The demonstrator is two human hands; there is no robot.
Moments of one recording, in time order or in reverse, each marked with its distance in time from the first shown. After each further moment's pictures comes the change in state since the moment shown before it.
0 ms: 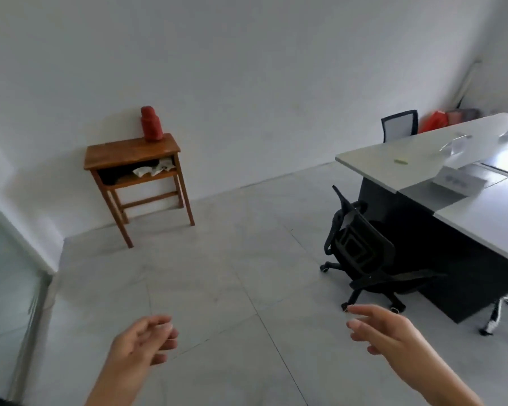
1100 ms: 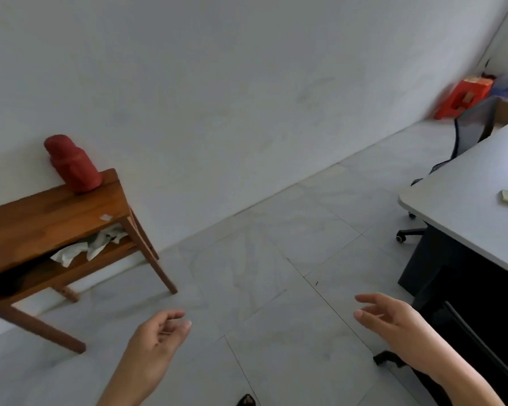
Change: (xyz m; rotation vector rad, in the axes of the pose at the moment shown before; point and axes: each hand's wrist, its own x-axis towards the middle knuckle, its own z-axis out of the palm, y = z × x) left_hand 0.779 0.187 0.164 0.299 -0.187 -0.020; right_hand 0.765 -0.199 -0.010 -0.130 0.037 0.135
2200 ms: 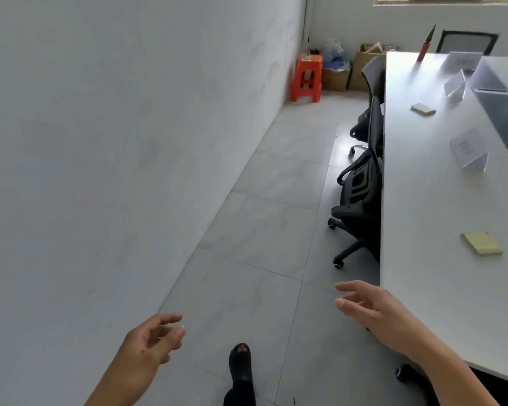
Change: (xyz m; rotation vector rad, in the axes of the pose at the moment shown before) left_hand 0.682 0.380 0.333 0.189 -0.616 0.146; right_hand 0.572 -0.048 -0.296 0.242 0.364 0.271
